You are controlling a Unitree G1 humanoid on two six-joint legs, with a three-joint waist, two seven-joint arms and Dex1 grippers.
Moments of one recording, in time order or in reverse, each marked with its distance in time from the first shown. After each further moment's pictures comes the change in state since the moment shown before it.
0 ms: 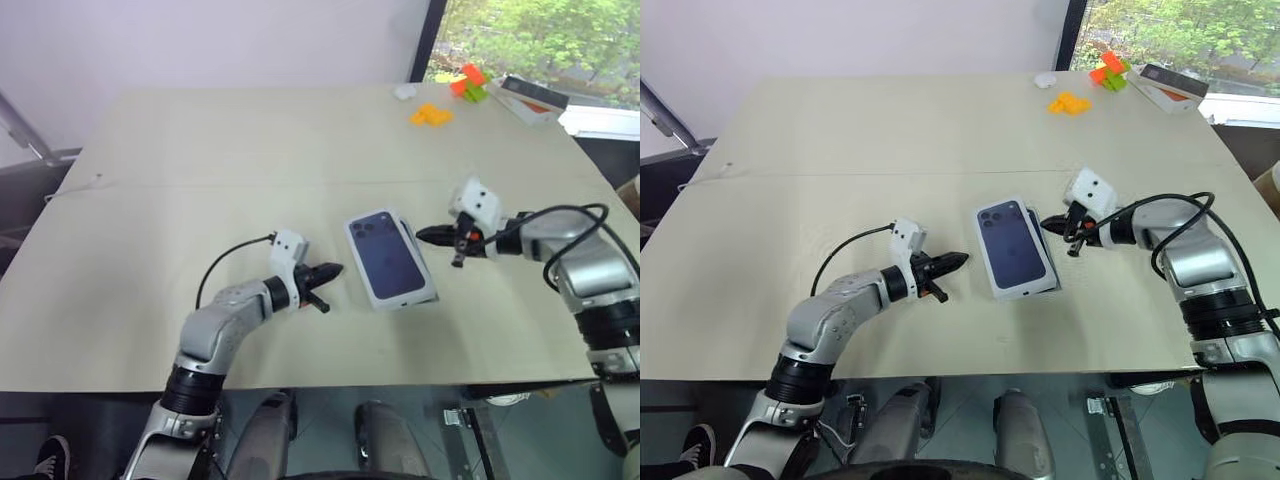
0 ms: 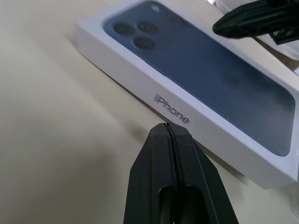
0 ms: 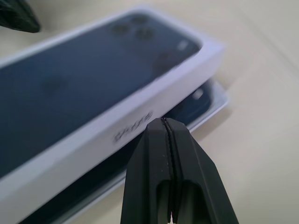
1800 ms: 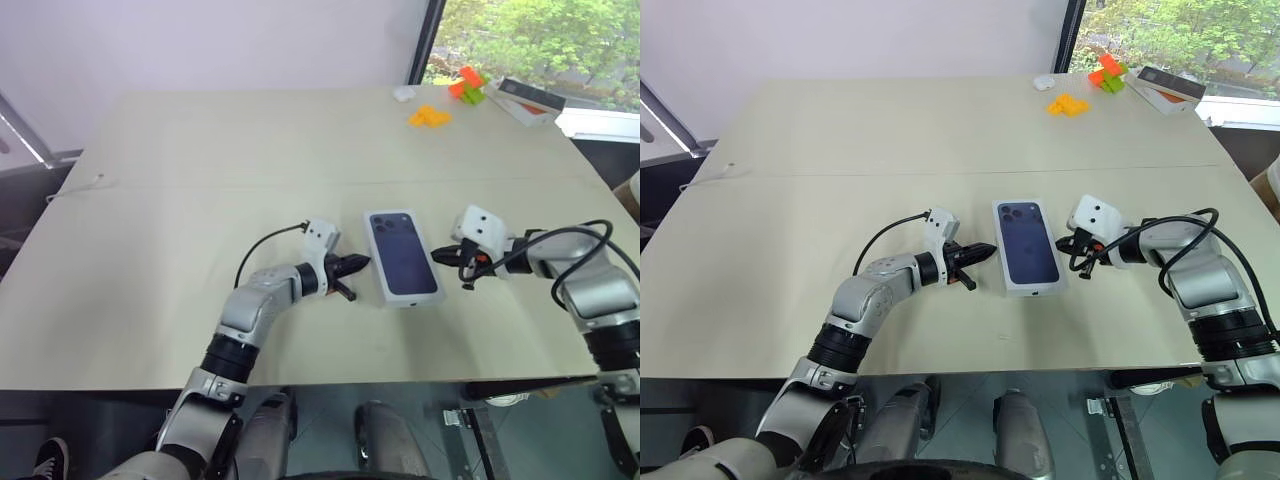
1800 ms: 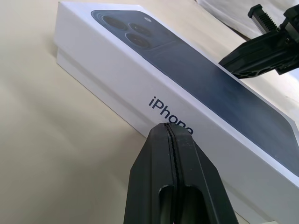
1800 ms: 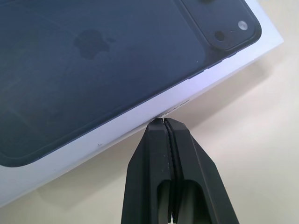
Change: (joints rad) left arm -0.164 -0.105 -0.032 0.252 0.097 -0.114 -0.069; right arm 0.112 -0.031 -0.029 -0.075 -0.111 -0.019 0.036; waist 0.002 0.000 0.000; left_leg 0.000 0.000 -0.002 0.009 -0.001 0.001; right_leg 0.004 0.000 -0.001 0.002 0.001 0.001
